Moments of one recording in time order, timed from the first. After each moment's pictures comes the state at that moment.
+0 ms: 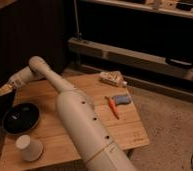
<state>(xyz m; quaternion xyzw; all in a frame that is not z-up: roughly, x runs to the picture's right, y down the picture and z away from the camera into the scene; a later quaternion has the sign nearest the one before) -0.523 0.010 0.772 -0.52 -0.50 0.23 0.65</state>
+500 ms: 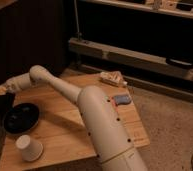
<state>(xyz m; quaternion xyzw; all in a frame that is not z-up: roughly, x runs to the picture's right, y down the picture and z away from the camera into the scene) -0.529 -0.002 0.744 -0.47 -0.53 0.31 0.63</state>
